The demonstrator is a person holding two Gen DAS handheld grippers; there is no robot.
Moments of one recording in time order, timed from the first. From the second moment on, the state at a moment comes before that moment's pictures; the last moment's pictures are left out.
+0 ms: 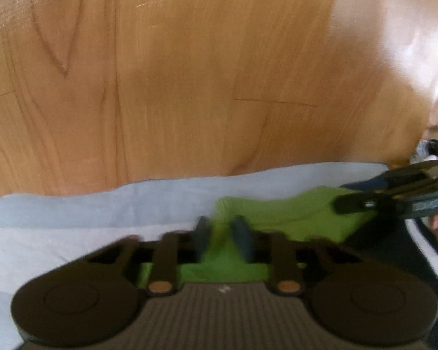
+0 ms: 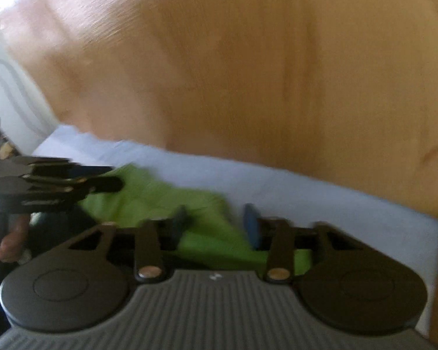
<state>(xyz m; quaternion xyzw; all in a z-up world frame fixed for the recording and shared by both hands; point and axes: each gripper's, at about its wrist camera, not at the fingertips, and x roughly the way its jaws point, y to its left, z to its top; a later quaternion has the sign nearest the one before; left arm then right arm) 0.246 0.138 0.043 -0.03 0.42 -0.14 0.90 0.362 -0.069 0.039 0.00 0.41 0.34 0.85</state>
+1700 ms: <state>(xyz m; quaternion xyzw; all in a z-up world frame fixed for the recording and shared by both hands) -0.089 0.236 0.071 -0.22 0.35 -0.01 0.91 -0.018 -0.128 0.022 0.06 0.29 0.37 0.88</state>
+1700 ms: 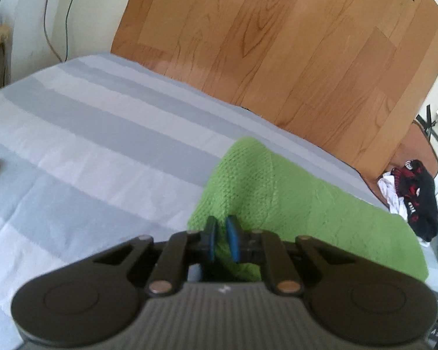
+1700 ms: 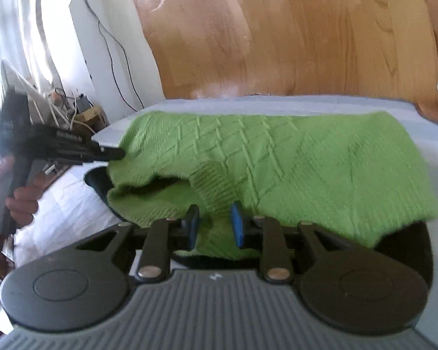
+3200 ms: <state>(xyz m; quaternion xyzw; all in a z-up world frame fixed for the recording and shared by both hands) -0.139 0.291 0.097 -0.30 0.28 -0.05 0.91 0.061 0.058 0.107 0.10 0.35 0.47 0.81</state>
